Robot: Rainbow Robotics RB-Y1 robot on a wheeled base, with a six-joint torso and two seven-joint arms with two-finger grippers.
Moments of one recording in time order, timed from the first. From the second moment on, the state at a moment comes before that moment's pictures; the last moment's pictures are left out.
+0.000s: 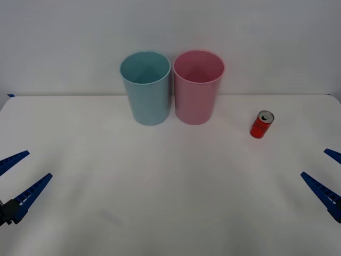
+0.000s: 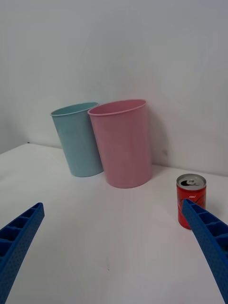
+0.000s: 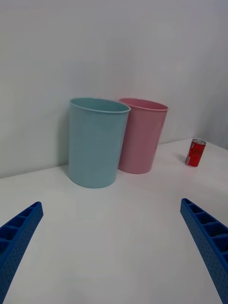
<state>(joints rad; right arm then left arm) 0.35 -0.40 -0.52 -1.66 0.96 -1.22 0.00 0.35 0.40 0.52 -1.66 -0.96 -1.22 0.00</state>
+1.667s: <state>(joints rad) 0.20 -0.40 -0.35 -1.41 0.98 -0.91 0.28 0.35 0.40 0.52 -1.66 -0.96 -1.22 0.00</state>
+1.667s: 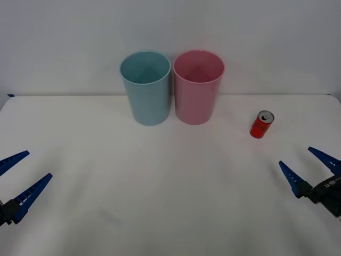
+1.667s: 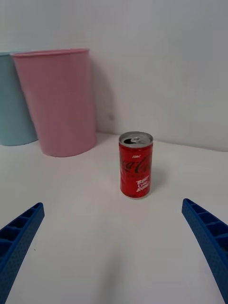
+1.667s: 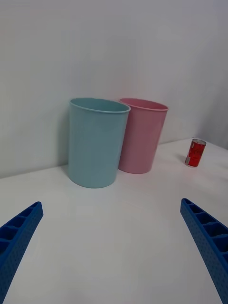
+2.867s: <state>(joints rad) -0.11 -0.22 -0.36 -1.17 1.20 -0.66 0.32 0.35 0.40 0.52 -1.66 -0.96 -1.22 0.00</state>
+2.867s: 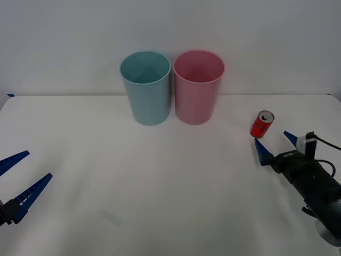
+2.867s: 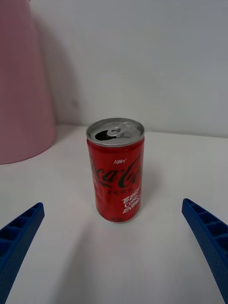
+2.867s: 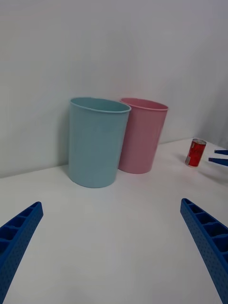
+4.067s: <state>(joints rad) -0.38 -0.22 -0.34 -0.87 1.19 -0.49 0.43 0.35 0.40 0.52 -1.66 -0.96 -1.22 0.00</state>
